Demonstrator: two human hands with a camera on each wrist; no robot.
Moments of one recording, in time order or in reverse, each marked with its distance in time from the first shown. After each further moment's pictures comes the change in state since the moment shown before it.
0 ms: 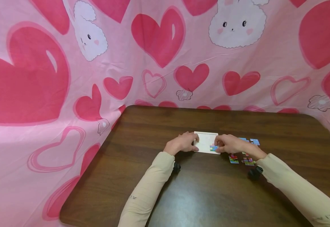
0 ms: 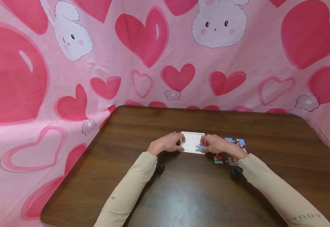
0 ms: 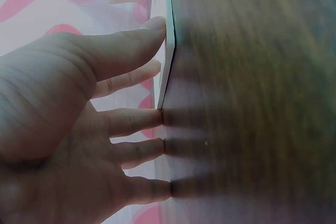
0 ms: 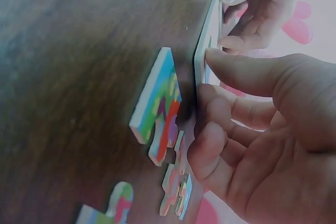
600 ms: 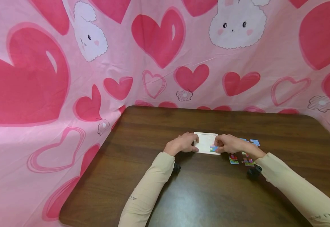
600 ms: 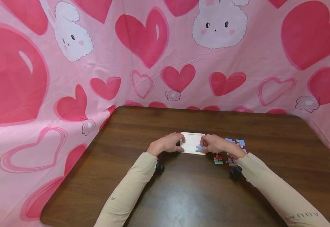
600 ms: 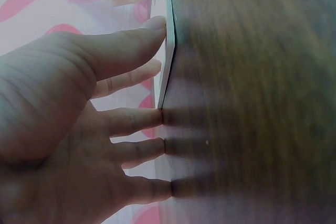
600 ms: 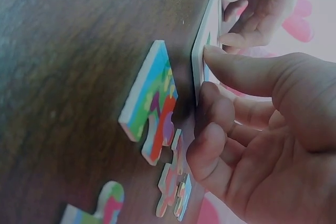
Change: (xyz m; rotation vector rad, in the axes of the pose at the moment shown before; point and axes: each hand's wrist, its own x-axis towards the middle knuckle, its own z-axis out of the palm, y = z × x) left_hand 0.001 0.000 0.001 0.014 0.005 0.002; right_hand 0.005 0.000 -0.002 0.014 -0.008 0.030
